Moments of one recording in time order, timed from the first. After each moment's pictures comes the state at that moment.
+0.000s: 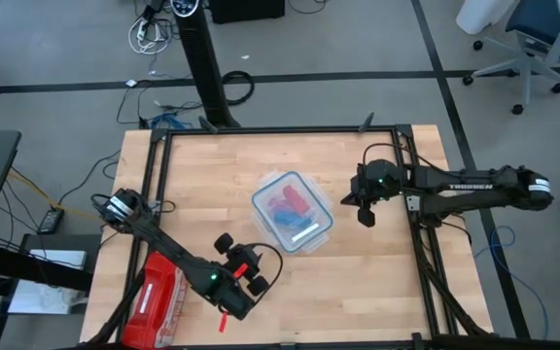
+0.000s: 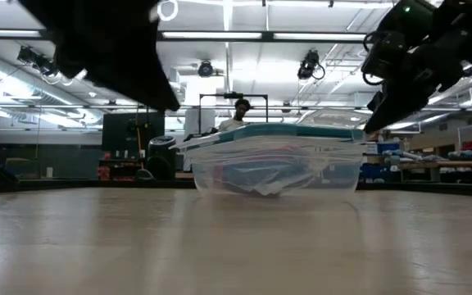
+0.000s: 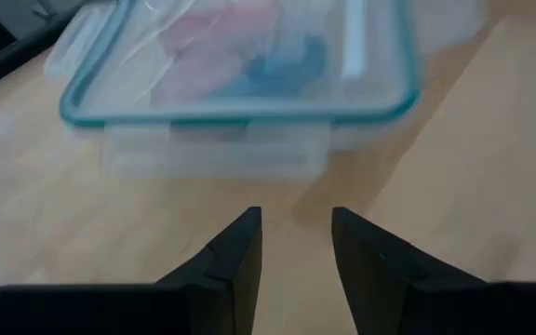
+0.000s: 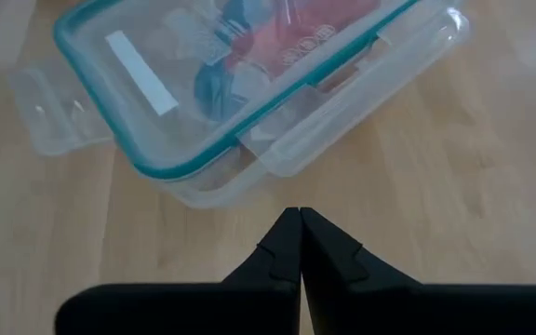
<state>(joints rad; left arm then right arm) -0.64 1.88 1.29 -0.76 -0.95 -1.19 -0.23 0.88 0.47 -0.33 -0.15 0.00</state>
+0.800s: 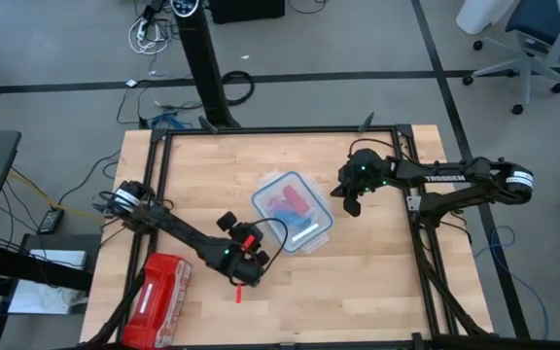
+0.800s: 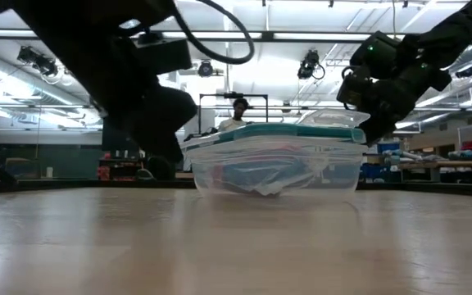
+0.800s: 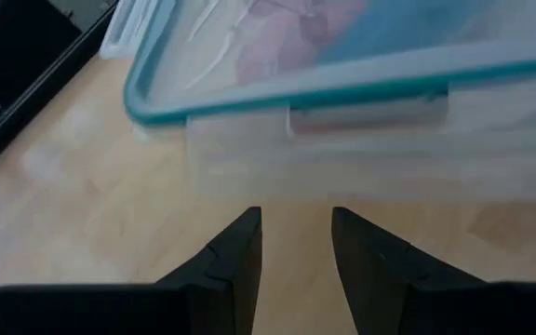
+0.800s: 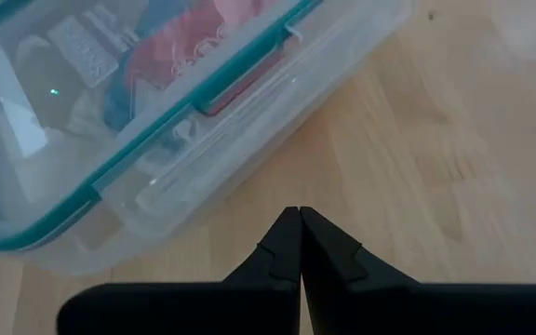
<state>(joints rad) -0.46 1.88 1.13 -0.69 -0.92 -1.00 -0.41 1.17 0.47 -0.07 -0.29 -0.06</state>
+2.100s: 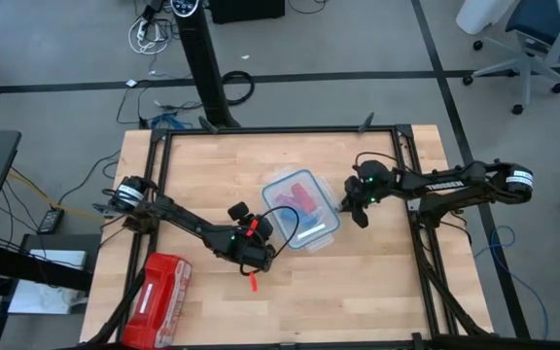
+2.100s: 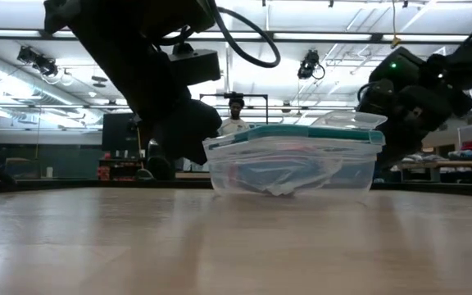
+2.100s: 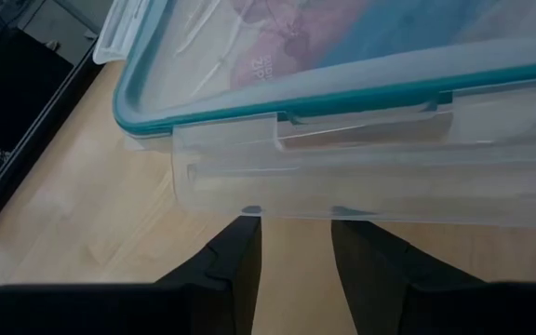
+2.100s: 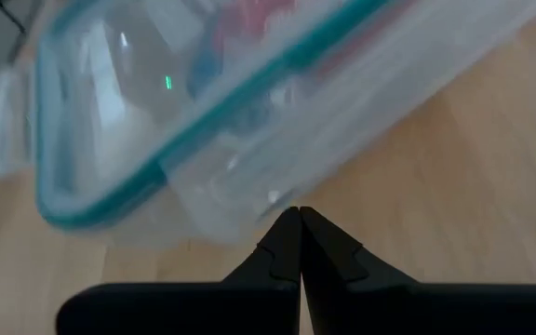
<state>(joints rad) -0.35 1.88 1.13 -0.52 -0.88 -0.66 -0.39 1.18 0.27 0.17 -0.47 0.06</state>
